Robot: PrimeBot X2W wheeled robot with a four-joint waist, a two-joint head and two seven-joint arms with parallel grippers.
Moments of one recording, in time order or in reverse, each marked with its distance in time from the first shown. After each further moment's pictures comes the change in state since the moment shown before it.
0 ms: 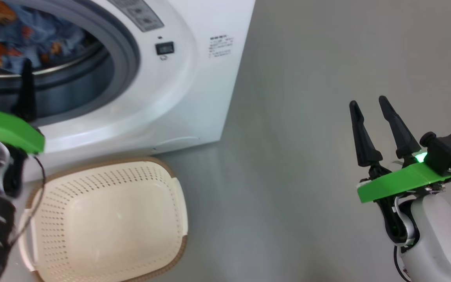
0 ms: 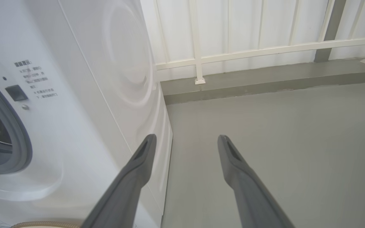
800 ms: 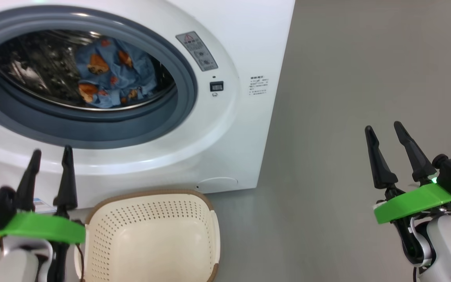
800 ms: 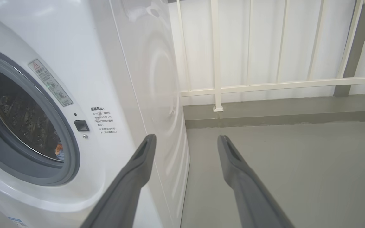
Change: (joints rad) left arm 0.570 -0.107 0.258 -0.517 0.153 0.084 -0.008; right arm 0.096 -0.065 -0.014 0.002 0.009 0.000 0.000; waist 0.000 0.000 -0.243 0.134
